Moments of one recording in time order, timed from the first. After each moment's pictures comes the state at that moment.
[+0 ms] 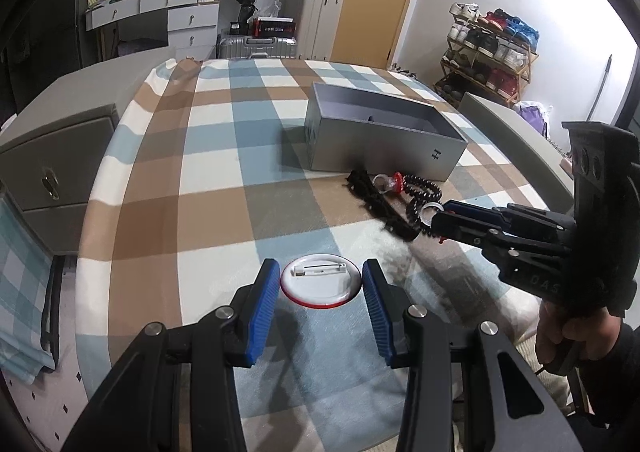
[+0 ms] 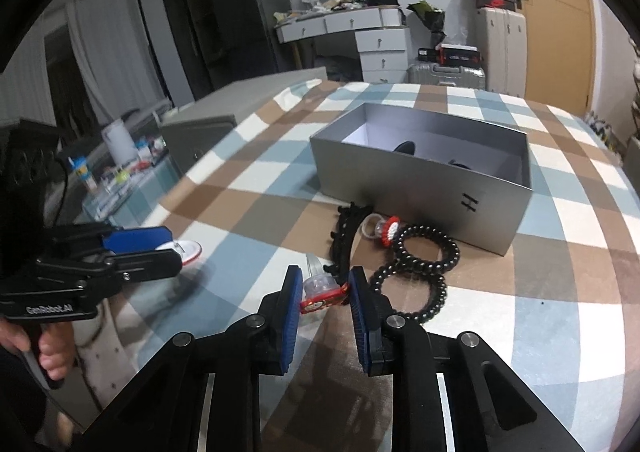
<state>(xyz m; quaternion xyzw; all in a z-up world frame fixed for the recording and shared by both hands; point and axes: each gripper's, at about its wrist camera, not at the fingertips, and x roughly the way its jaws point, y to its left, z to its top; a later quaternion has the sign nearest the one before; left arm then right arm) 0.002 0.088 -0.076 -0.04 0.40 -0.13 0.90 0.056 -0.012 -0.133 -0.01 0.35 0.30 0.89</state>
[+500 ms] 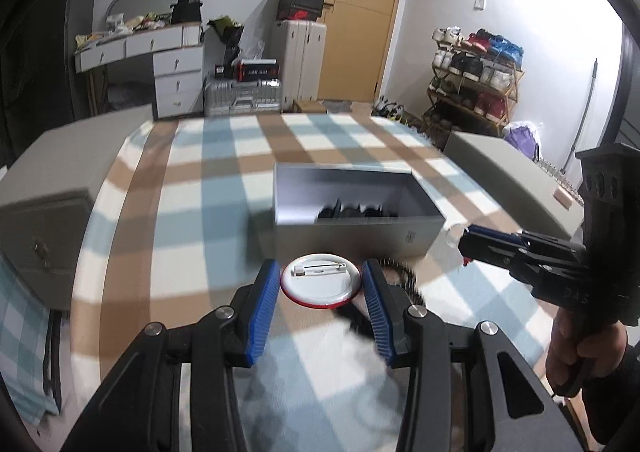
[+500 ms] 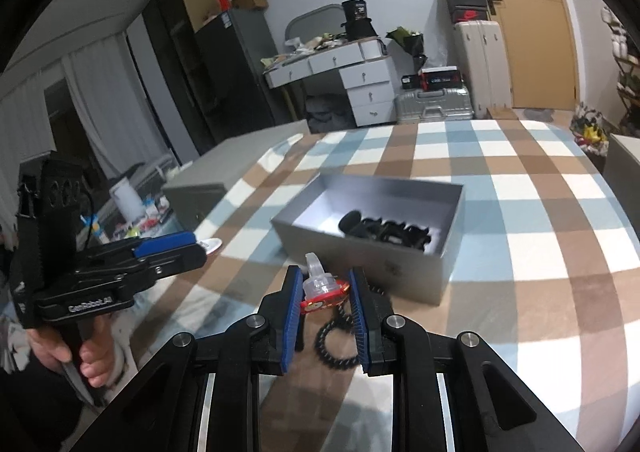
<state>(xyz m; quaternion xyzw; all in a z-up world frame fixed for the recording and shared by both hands) 0.049 0.054 -0.039 -0.02 0.34 -0.14 0.93 0.082 -0.073 -0.090 0.06 0.30 0.30 0.90</state>
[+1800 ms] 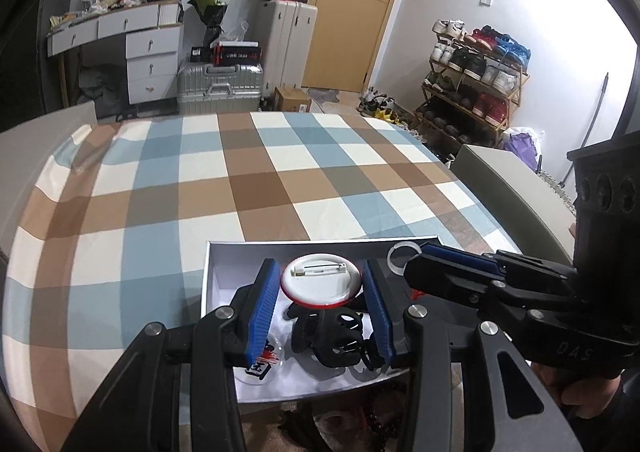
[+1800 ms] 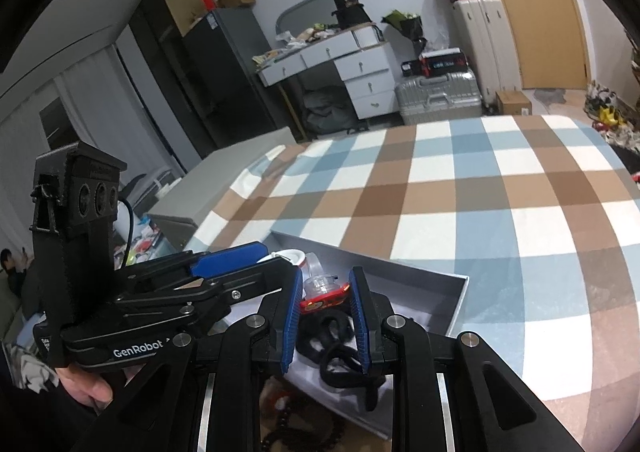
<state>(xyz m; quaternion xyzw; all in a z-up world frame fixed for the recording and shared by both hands) 0.155 0.017 -0.054 -0.06 0.37 -0.17 0.91 0.200 -0.068 -0.097 0.09 0.33 0.31 0.89</state>
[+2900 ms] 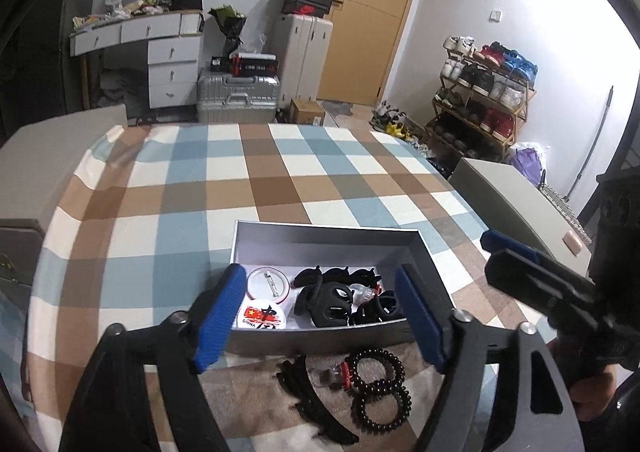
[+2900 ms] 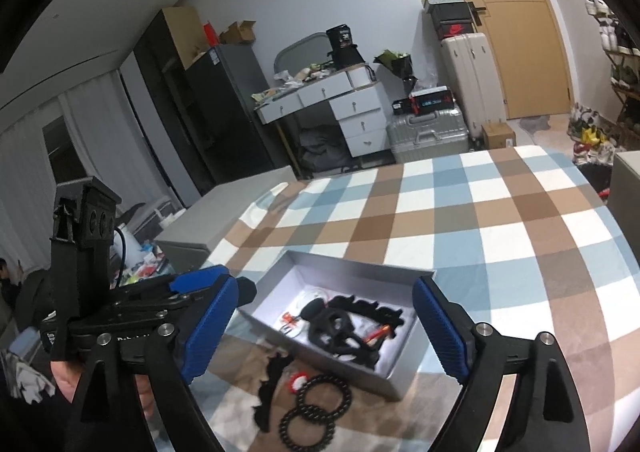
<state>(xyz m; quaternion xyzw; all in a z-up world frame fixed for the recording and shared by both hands) 0.113 0.028 -0.031 -0.07 0.35 -0.14 0.93 0.140 -0.095 -0.065 0.10 0.26 0.29 0.91</state>
